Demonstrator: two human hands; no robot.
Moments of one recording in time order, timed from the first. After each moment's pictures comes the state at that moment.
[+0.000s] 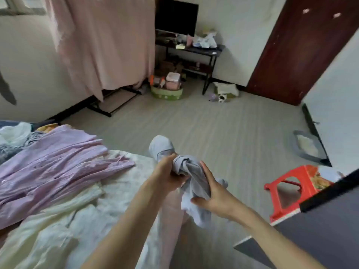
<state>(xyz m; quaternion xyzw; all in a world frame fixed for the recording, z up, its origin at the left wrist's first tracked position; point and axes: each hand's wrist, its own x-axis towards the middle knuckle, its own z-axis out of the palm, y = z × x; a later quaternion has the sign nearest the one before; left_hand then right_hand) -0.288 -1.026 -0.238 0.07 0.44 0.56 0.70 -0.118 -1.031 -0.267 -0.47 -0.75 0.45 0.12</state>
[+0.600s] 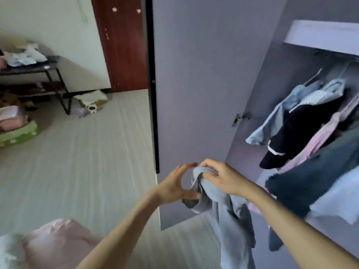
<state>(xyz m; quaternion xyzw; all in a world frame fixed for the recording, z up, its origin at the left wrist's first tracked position) 0.094 -1.076 -0.246 0.83 0.26 0.08 0.49 0.252 -1.179 -0.200 -0.71 -0.58 0.26 0.30</state>
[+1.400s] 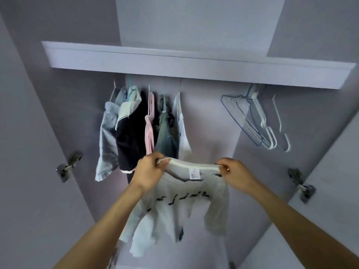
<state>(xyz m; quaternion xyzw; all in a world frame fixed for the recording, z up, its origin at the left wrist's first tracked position) 0.408 -1.191 -0.172 0.89 -0.07 0.13 0.43 0.413 -1.451 -0.183 -0.97 -0.04 -0.06 0.23</state>
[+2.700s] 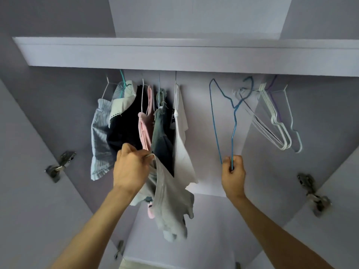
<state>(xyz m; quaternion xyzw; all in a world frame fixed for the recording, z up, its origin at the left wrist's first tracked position) 0.422 -1.213 -0.165 0.94 0.04 0.21 0.26 0.455 -1.457 -0.244 -0.77 0.05 -0.32 0.55</state>
